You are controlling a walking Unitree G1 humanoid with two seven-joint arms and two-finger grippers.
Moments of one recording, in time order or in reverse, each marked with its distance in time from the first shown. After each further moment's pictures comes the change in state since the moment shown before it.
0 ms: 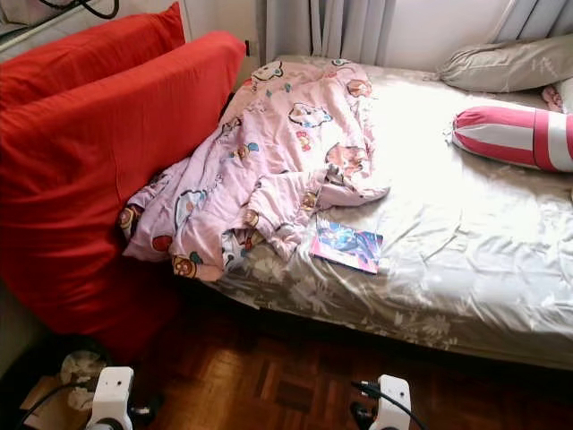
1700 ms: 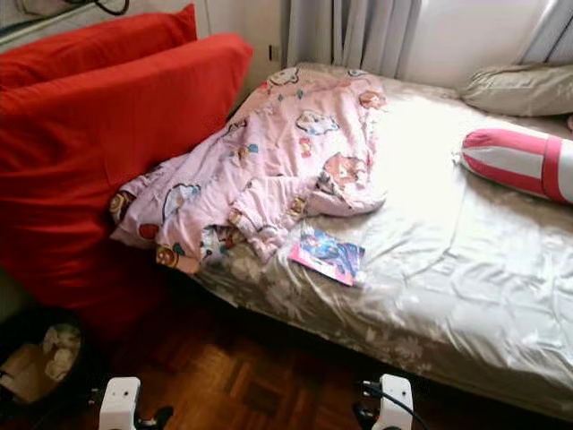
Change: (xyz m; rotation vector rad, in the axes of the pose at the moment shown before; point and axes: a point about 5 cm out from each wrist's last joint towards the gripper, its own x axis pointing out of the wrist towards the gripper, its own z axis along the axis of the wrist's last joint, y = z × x) left arm -0.002 -0.010 -0.012 -0.044 0.048 -0.032; right arm -0.001 -0.004 0.003 -0.019 -0.001 0.003
